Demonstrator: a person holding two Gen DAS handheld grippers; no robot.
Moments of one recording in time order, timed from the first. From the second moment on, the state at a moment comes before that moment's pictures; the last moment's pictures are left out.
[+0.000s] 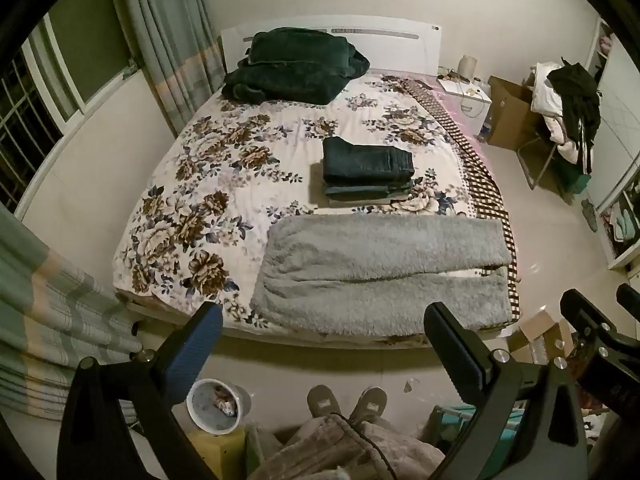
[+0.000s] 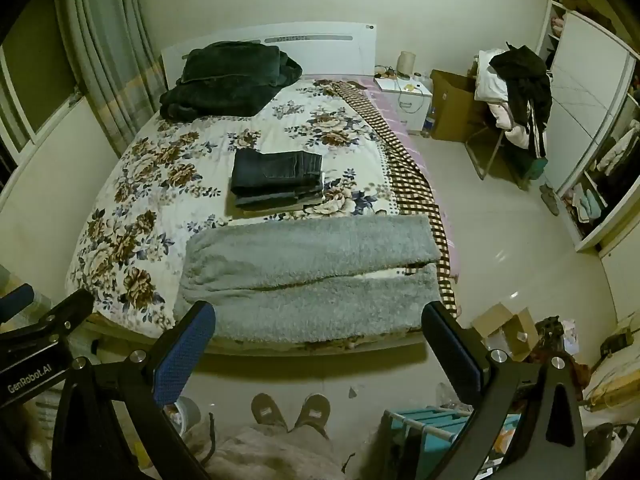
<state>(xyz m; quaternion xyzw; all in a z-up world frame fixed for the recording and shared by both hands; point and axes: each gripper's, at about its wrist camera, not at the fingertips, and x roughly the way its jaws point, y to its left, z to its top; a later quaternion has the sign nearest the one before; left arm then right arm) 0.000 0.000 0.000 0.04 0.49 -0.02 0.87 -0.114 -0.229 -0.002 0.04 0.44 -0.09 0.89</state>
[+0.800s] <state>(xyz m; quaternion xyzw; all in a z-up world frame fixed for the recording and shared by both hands) 0.000 0.000 0.000 0.03 0.49 -0.02 0.87 -0.113 -0.229 -0.001 0.04 0.44 -0.09 0.89</state>
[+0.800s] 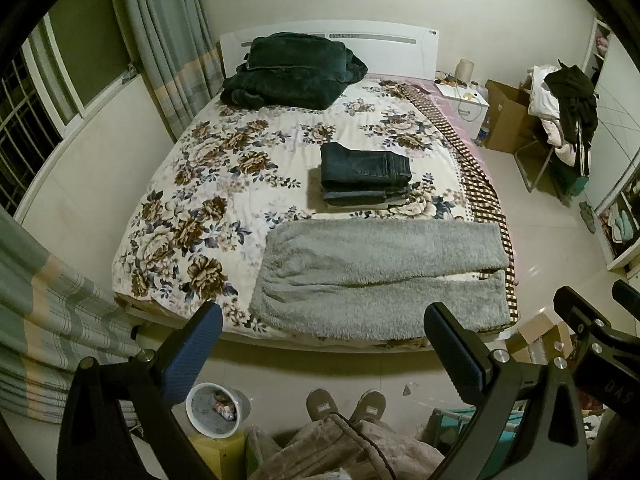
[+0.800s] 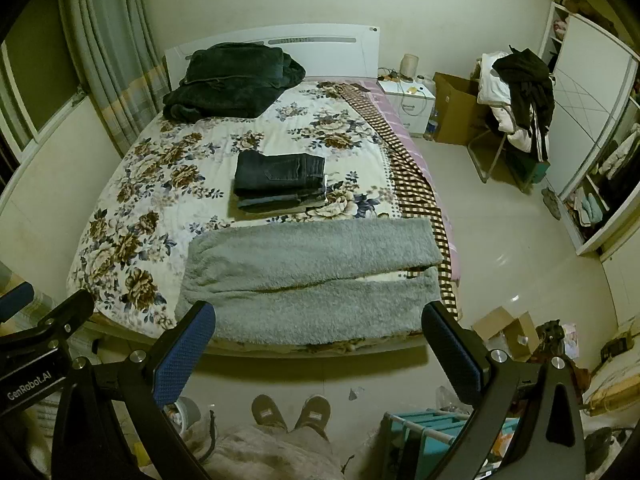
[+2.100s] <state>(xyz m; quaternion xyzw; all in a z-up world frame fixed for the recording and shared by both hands) 0.010 -0.011 0.018 0.03 0.48 -0.02 0.88 -0.105 -0.230 0.006 0.04 0.43 -0.09 0.90</state>
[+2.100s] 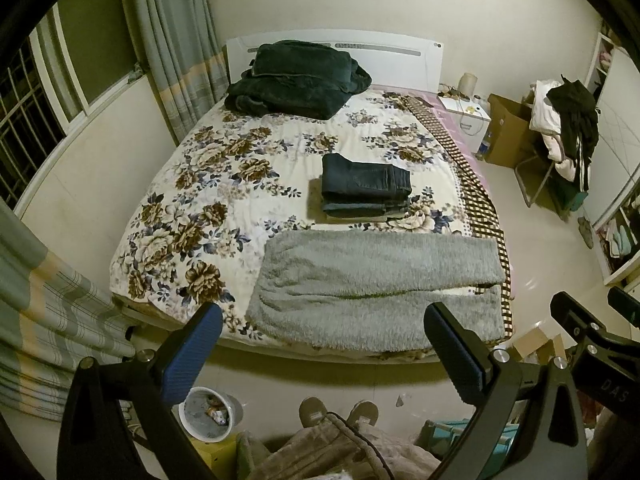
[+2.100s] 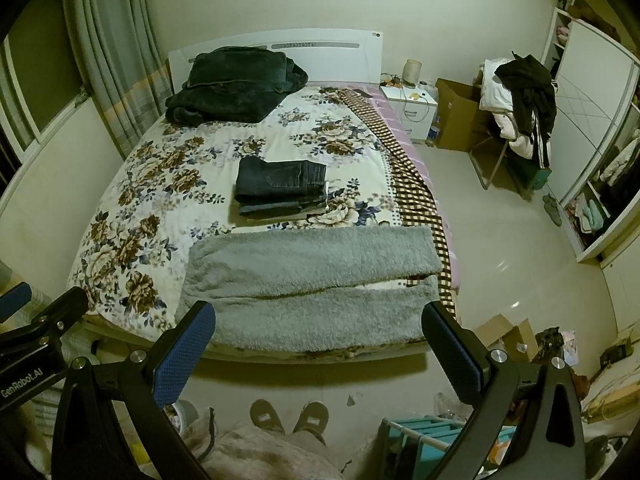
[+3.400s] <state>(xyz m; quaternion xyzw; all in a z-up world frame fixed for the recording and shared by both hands) 0.055 -0.027 0.030 0.02 0.48 0.00 0.88 -0.060 -0.204 0.005 0.05 0.45 -0.11 0.89</state>
